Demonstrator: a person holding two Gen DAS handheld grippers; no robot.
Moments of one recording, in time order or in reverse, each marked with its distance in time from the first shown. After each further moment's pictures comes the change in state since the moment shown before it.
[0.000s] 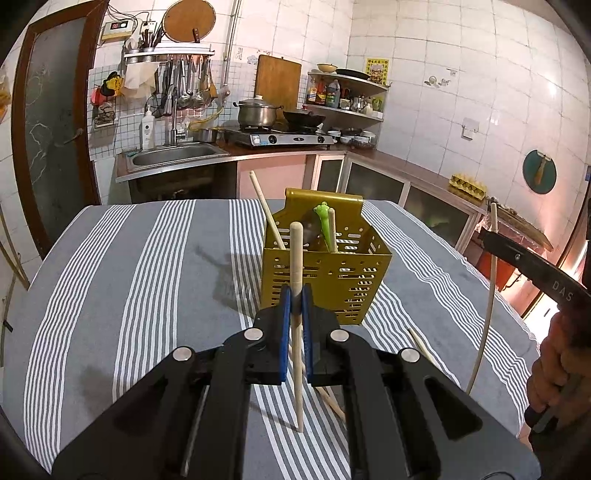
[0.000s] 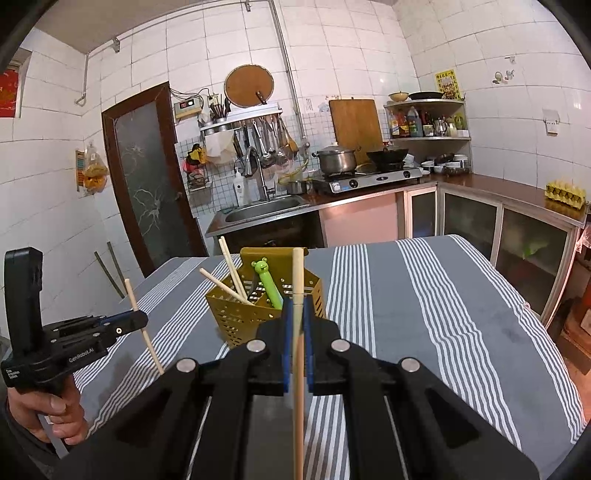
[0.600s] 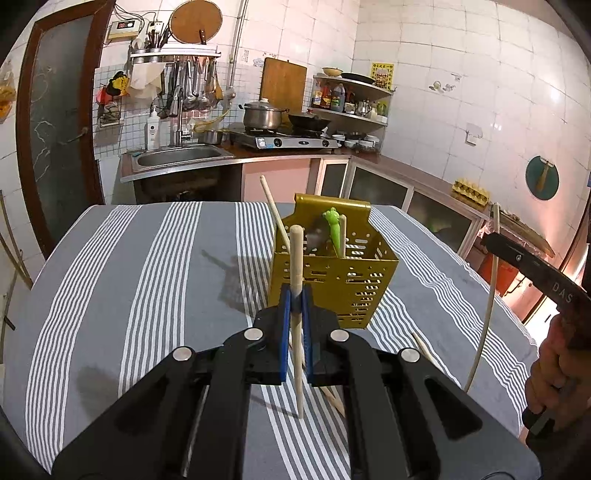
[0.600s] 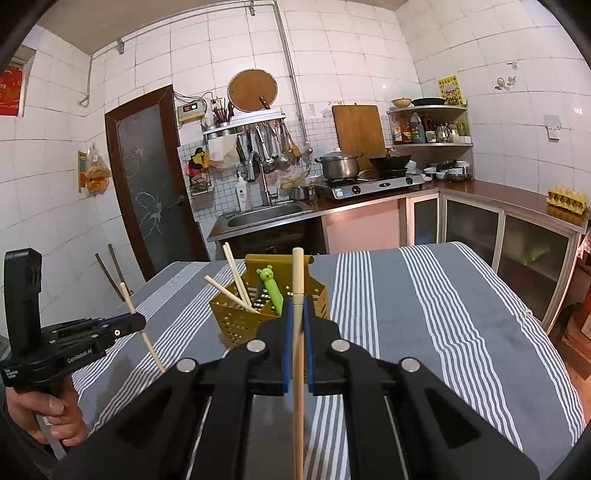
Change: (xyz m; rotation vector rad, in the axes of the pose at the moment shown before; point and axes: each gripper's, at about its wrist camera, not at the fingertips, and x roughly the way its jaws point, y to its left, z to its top) left arm -0.008 0.013 0.005 -0.020 -0.015 0.007; right arm 0.003 0.010 0.005 -0.017 -0.025 0.008
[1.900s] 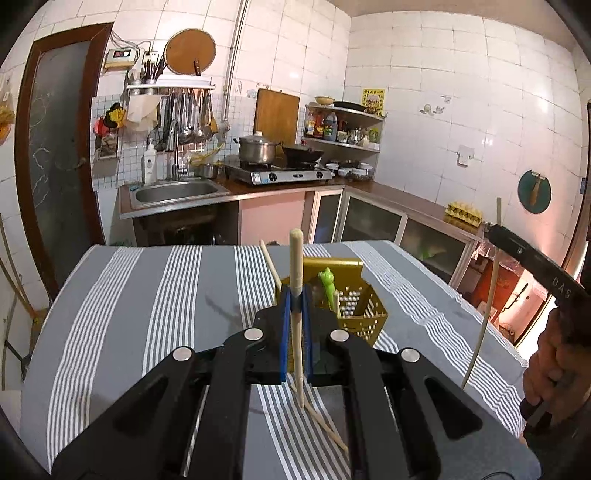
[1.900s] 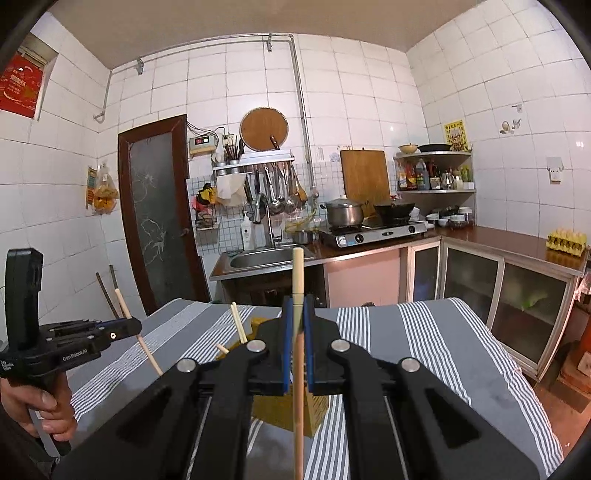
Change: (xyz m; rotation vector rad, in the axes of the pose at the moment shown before) left arm -0.028 0.004 0.052 0.038 -0.113 -0.017; right arm -0.022 0.011 0.057 -0.070 -0.161 0.002
